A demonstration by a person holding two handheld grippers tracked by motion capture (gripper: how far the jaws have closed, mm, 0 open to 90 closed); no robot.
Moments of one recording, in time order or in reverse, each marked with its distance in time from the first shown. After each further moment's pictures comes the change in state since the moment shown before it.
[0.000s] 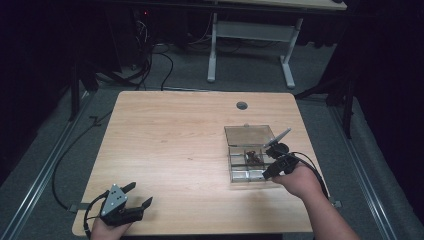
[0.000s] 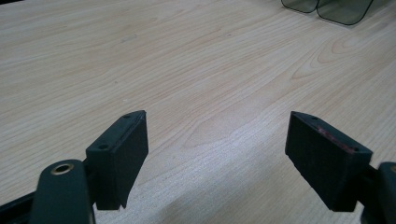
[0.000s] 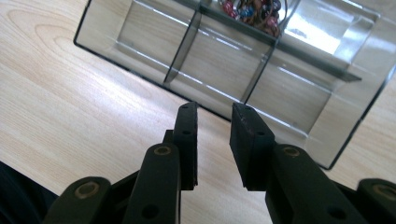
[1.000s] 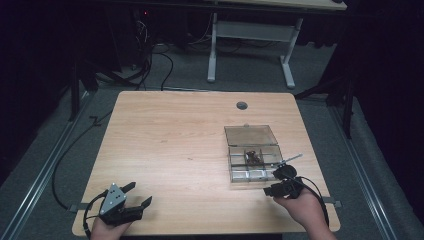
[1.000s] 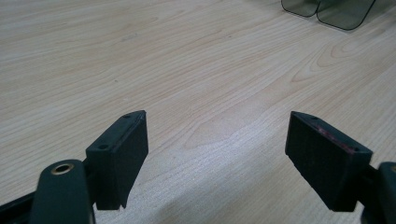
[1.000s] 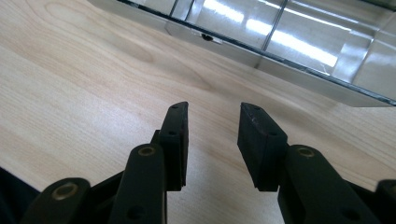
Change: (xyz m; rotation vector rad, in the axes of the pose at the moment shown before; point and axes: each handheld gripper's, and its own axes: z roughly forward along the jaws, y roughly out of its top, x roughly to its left) left arm 0.002 0.000 -0.001 -0.006 -0.009 -0.024; right arm 0.006 -0.062 0.028 -0.159 0.008 0.046
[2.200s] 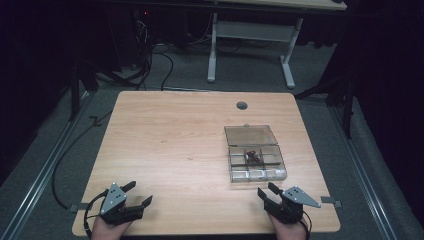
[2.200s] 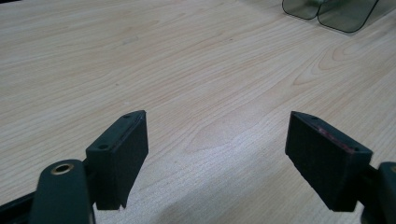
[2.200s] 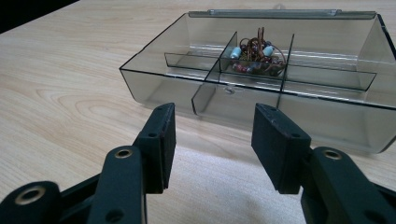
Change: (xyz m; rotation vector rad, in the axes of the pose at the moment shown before) left arm 0.000 0.001 0.002 -0.010 0.005 0.004; right arm 0.015 -0.080 0.040 -0.768 -0.001 -0.004
